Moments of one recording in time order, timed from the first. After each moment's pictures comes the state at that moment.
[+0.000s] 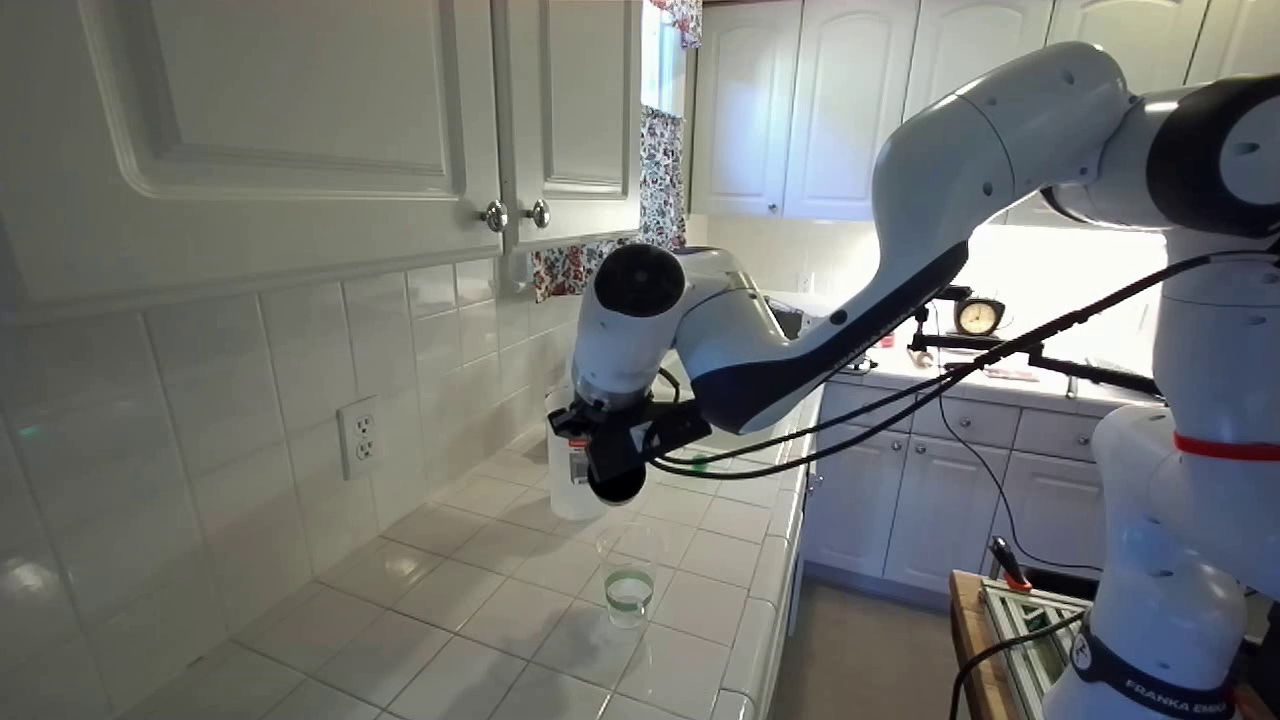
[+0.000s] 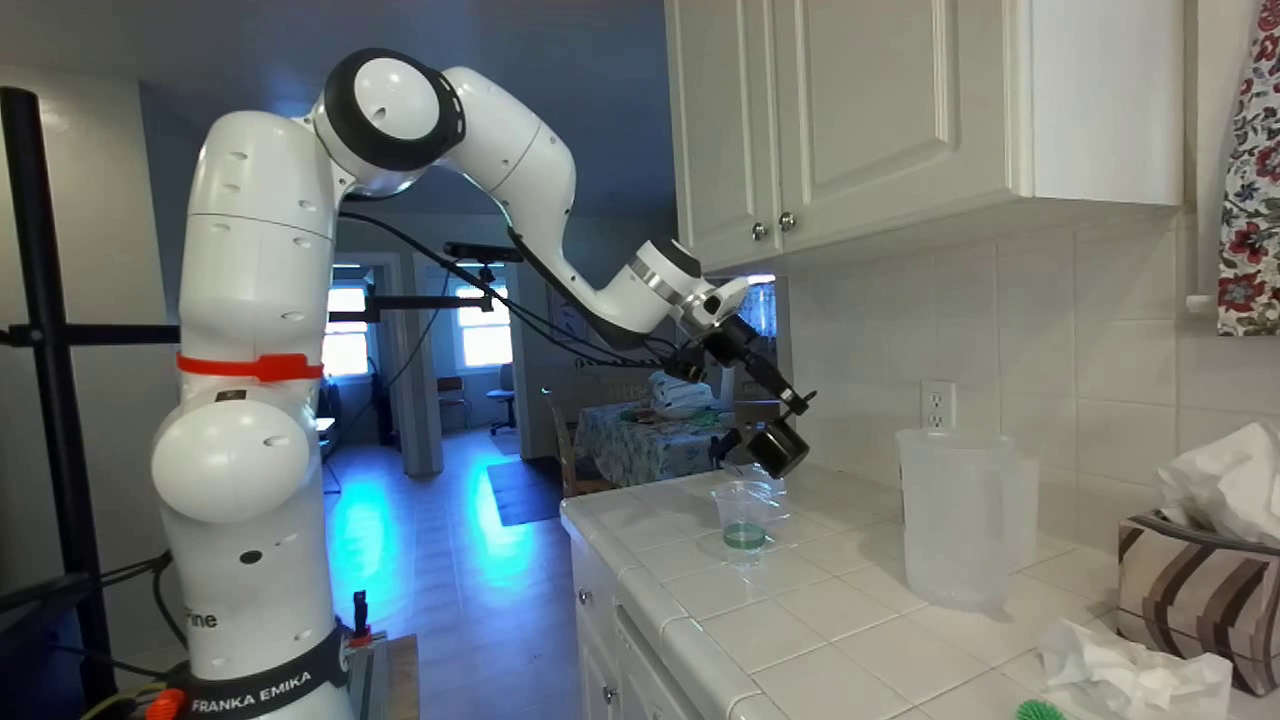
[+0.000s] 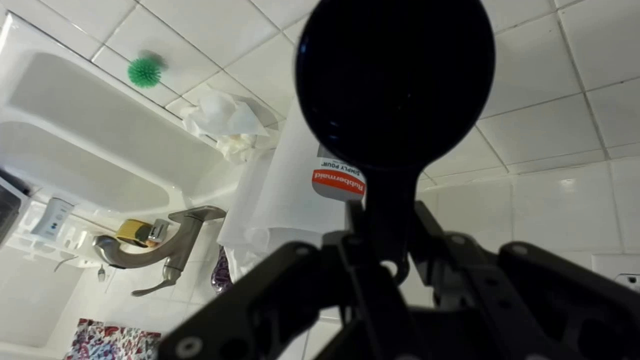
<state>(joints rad) 0.14 0.16 0.05 -1.98 -1.01 2.22 1.50</state>
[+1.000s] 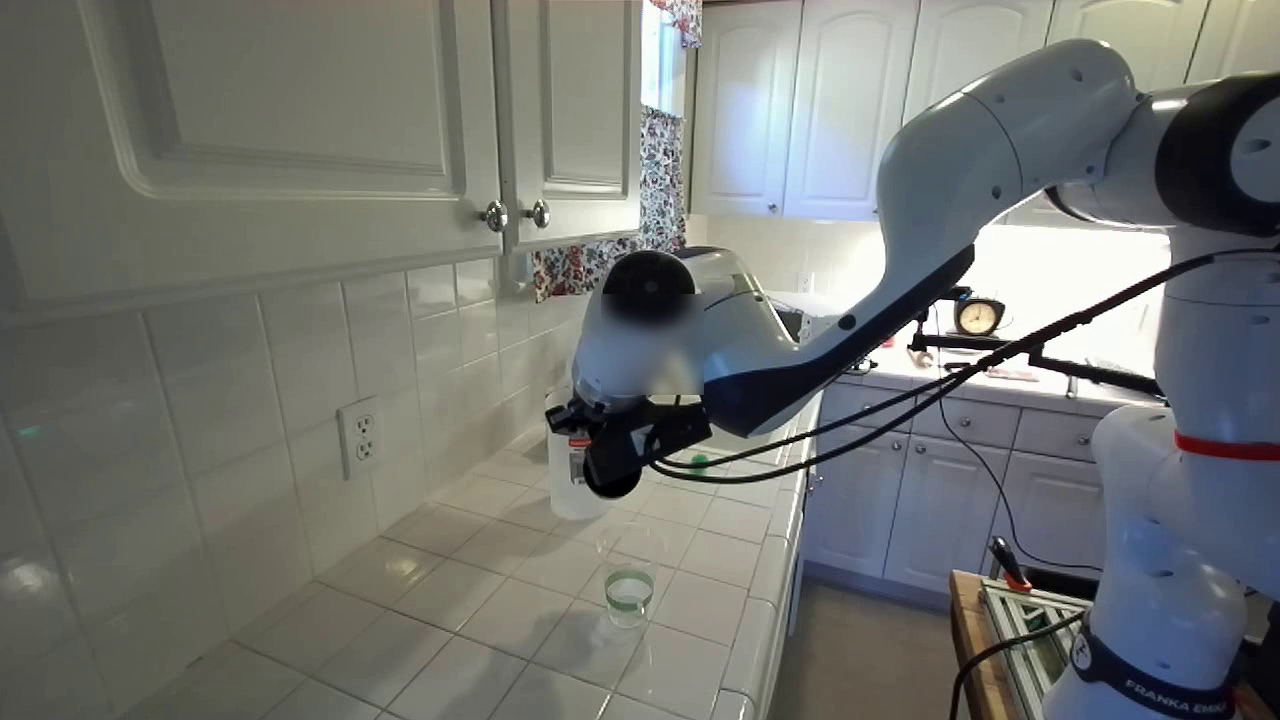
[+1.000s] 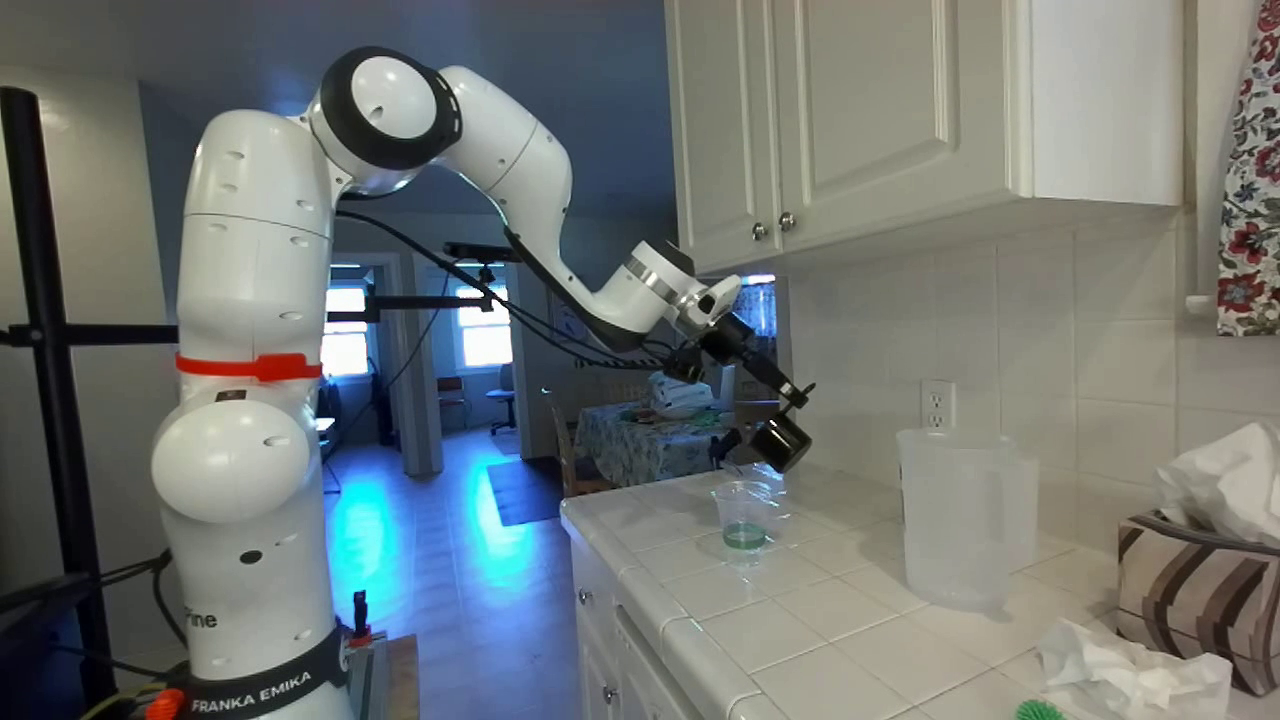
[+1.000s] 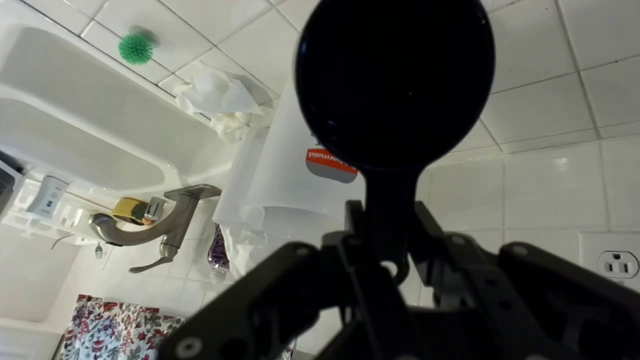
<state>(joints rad) 0.14 0.15 0.07 -1.99 -1.08 2.23 1.55</state>
